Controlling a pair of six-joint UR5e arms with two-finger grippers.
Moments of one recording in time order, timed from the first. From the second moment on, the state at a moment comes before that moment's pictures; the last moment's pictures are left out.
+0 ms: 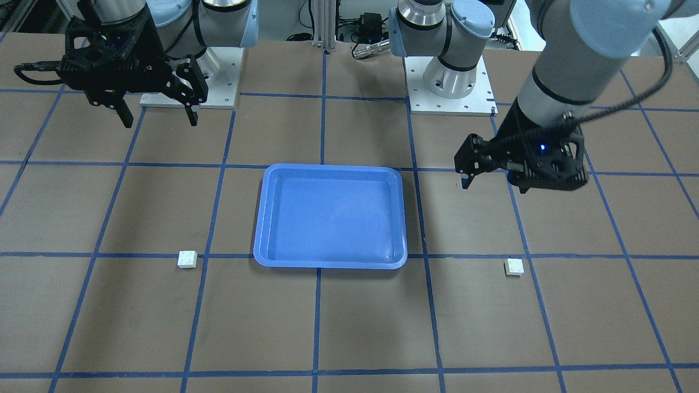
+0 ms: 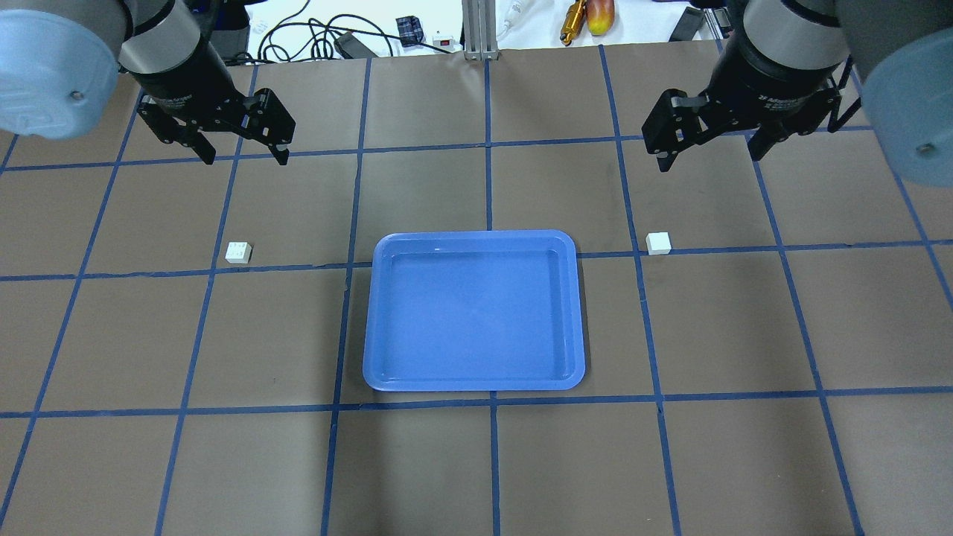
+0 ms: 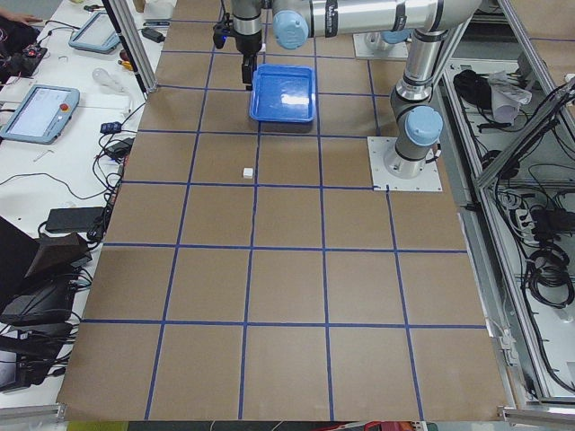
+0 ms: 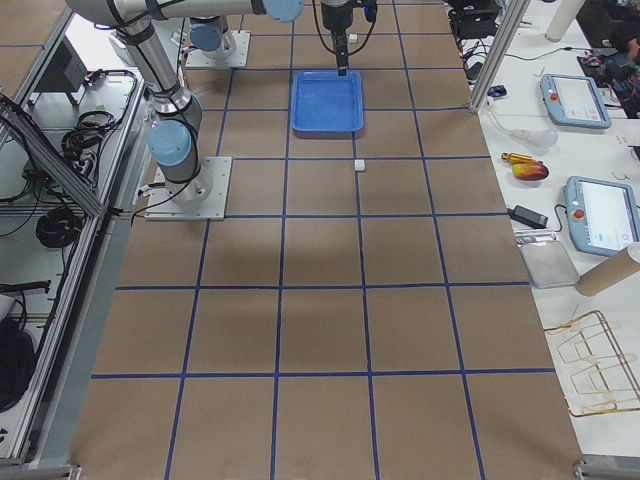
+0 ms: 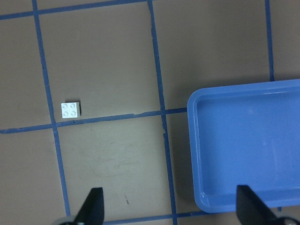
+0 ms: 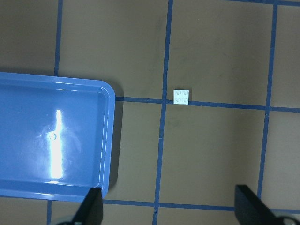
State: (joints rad) left arm -1.46 -1.75 -1.52 -1.44 1.57 0.18; right arm 1.60 -1.65 1.61 -1.64 -1.58 -0.05
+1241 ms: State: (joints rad) left arm -1.23 -2.04 -1.75 -0.97 1.57 0.49; right arm 1.60 -1.64 1.62 -1.71 -1.53 -0.13
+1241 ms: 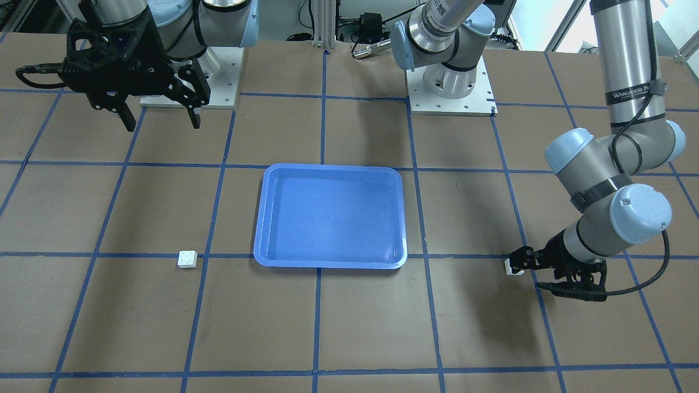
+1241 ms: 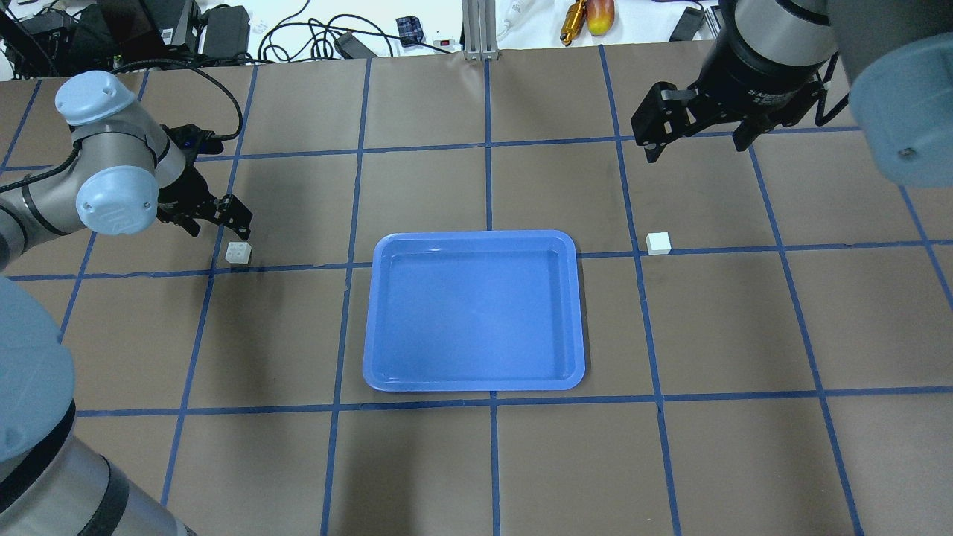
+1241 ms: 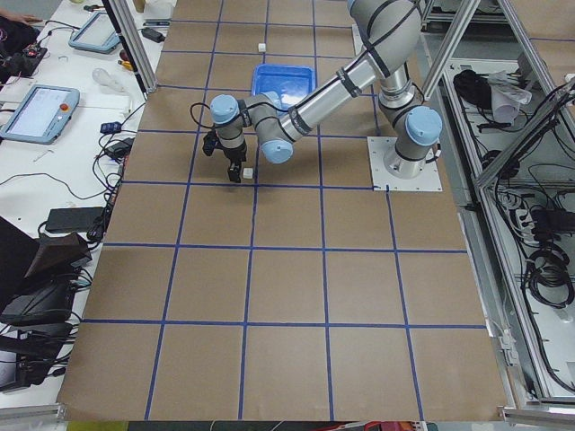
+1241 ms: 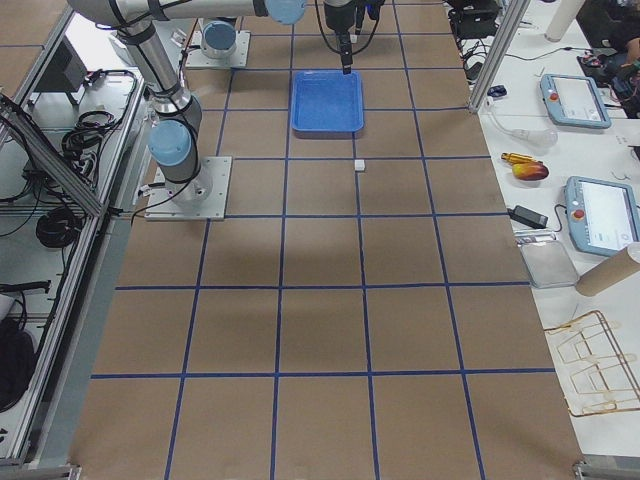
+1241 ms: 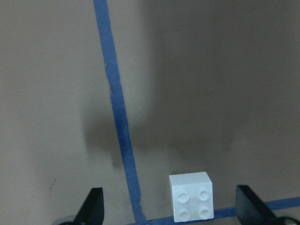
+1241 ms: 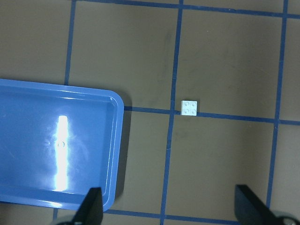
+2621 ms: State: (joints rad) left arm -1.24 -2.03 -1.83 -0.91 1.54 0.47; right arm 1.31 -1.65 1.77 -1.74 -1.22 -1.57
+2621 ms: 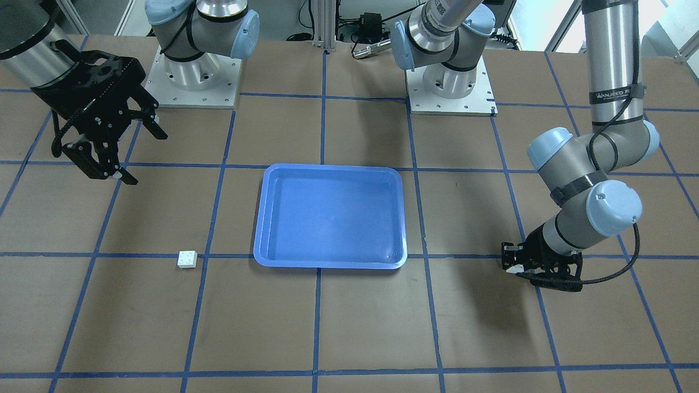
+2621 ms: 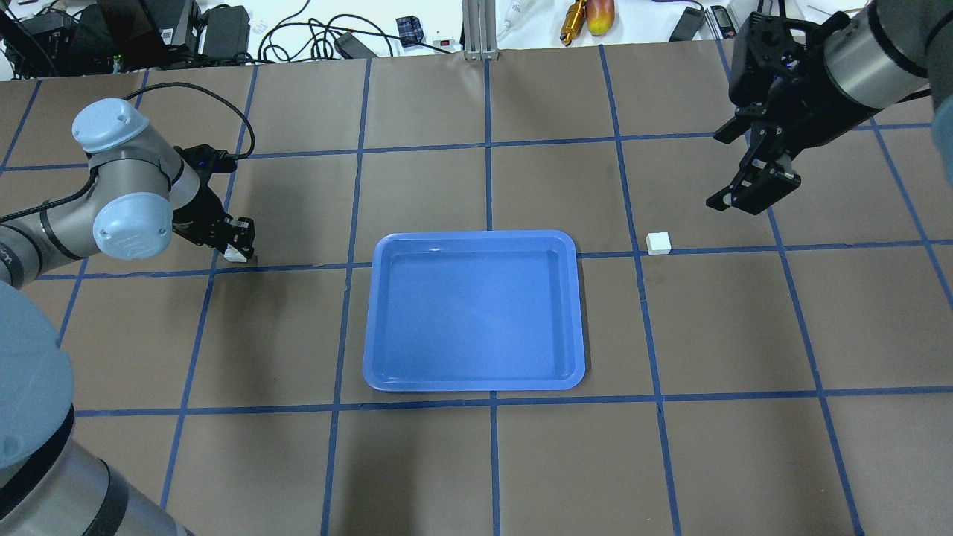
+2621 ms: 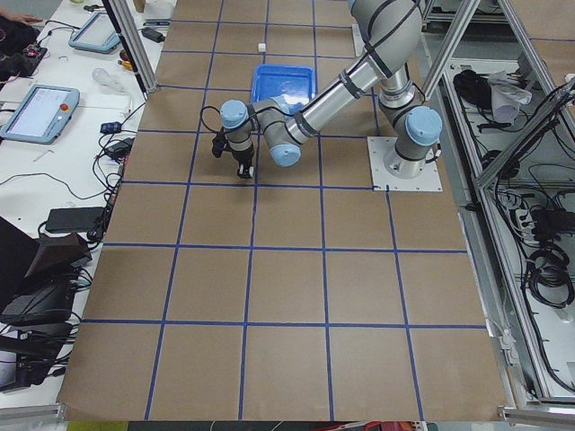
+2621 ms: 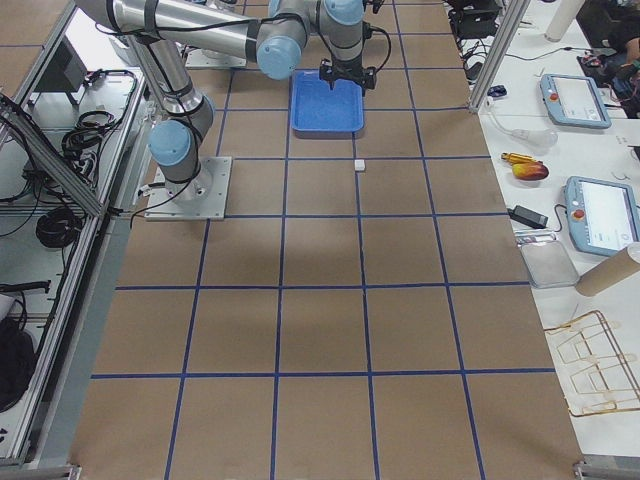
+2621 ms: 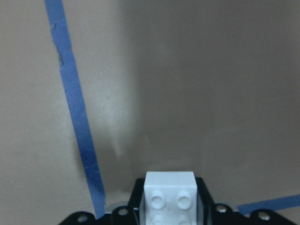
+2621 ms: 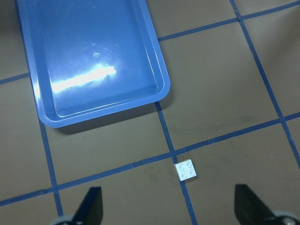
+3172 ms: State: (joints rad) left arm -1.46 -1.92 -1.82 -1.00 1.49 0.19; right arm 1.25 -1.53 1.87 -1.83 -1.16 -1.82
